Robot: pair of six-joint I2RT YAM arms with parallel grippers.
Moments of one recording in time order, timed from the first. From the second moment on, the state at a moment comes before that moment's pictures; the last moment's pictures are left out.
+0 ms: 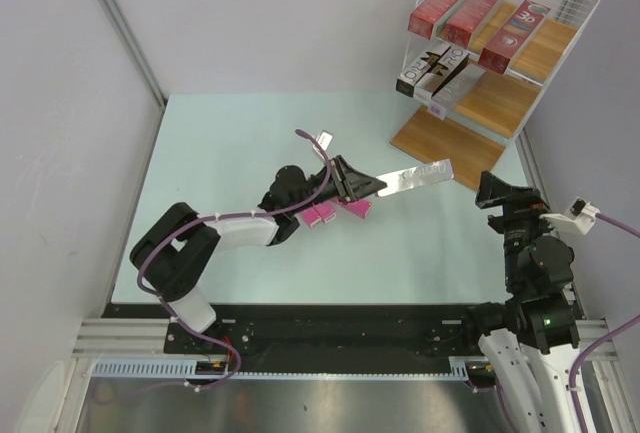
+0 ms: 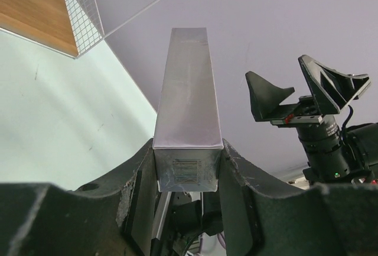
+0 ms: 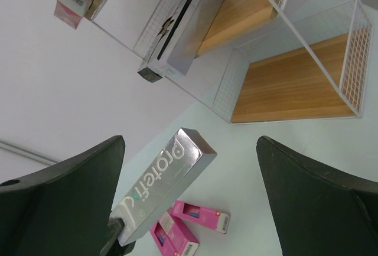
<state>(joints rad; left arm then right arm) -0.74 1.66 0.81 0.99 0.44 -1.10 0.19 0.27 0.65 -0.30 0.35 0.81</state>
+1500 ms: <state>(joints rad) -0.89 2.39 1.89 0.78 0.01 -1.31 0.17 0.58 0.90 -0.36 0.14 0.51</state>
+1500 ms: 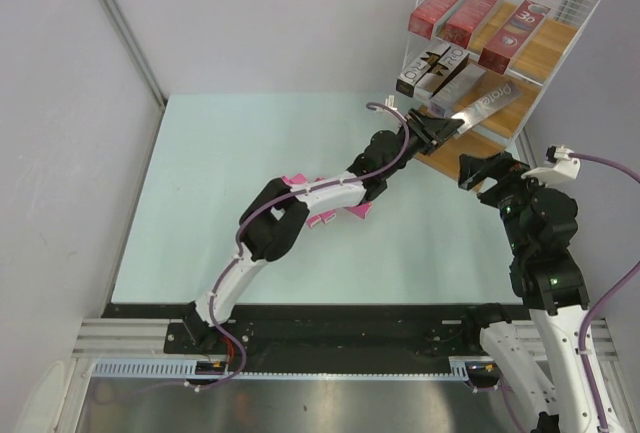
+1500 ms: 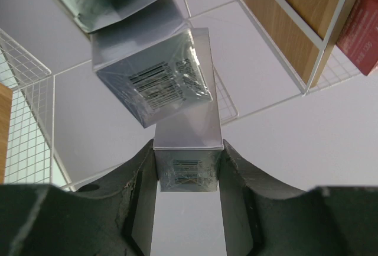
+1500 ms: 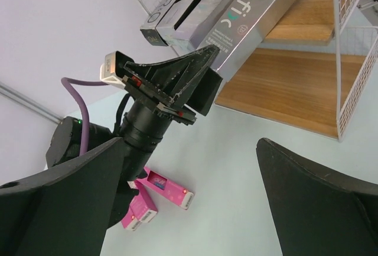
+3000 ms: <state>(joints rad) -0.93 2.37 1.71 0.93 -0.04 -1.12 0.16 0.54 0.92 -0.44 0.12 0.49</state>
